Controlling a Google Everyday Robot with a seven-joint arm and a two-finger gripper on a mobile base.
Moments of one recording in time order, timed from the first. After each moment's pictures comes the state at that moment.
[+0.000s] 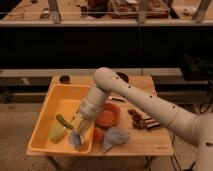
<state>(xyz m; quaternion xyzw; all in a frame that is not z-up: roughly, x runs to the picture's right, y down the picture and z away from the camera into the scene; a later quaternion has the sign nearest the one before) -0.120 0.175 0.623 -0.11 -0.62 -0.60 0.49</state>
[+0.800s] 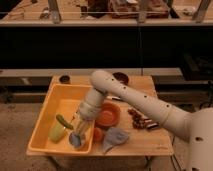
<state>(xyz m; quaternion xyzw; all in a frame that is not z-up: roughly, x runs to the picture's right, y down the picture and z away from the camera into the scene) -0.117 0.183 0.648 -0.14 -0.61 -0.58 0.52</state>
